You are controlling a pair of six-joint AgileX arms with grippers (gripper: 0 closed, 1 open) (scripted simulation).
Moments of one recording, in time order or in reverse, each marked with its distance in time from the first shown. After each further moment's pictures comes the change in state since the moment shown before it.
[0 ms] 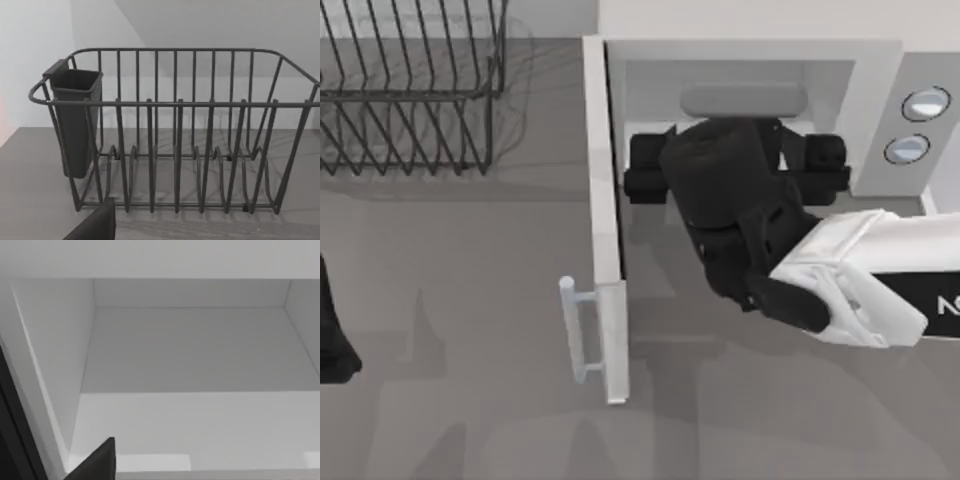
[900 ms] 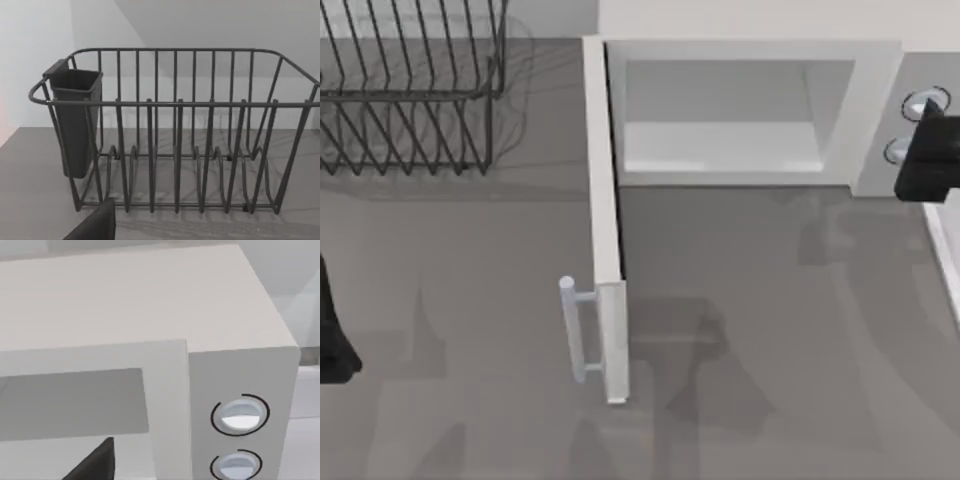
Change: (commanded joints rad) left arm 0.000 0.000 0.000 0.000 0.000 0.000; right arm -0.362 -0.844 -0.459 -0.147 -0.364 -0.165
